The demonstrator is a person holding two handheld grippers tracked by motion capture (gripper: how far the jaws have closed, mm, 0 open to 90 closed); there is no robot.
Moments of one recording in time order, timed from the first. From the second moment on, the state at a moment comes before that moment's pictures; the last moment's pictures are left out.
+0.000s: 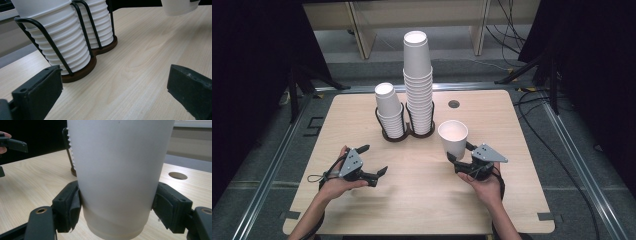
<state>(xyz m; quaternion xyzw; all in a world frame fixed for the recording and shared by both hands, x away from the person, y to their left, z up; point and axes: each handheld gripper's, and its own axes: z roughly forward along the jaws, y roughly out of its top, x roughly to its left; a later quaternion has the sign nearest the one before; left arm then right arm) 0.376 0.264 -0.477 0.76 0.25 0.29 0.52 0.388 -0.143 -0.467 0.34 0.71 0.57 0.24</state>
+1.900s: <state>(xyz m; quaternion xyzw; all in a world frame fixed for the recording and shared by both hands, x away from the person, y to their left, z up) 0.376 0.259 -0.483 0.76 0.26 0.29 0.52 0.398 -0.198 -0.484 0.42 0.71 0.49 0.29</state>
